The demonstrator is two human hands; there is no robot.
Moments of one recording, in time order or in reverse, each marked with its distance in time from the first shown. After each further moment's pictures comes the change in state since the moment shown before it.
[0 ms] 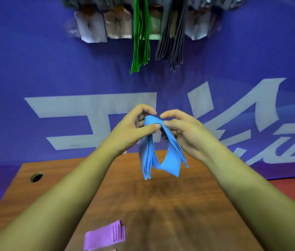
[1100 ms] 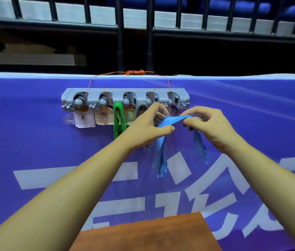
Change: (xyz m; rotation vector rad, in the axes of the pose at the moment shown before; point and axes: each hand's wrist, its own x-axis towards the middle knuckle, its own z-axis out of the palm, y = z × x) left_hand 0.118 0.182 0.053 0.431 -0.010 0.330; right_hand -0.015 -0.207 -0.094 -0.623 0.186 -0.694
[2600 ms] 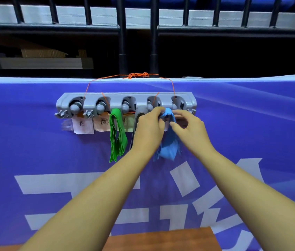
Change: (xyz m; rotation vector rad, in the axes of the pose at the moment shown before) left_hand 0.064 -0.040 0.033 0.363 0.522 -0.052; right_hand 0.069 0.070 0.044 -0.150 0.162 -0.051
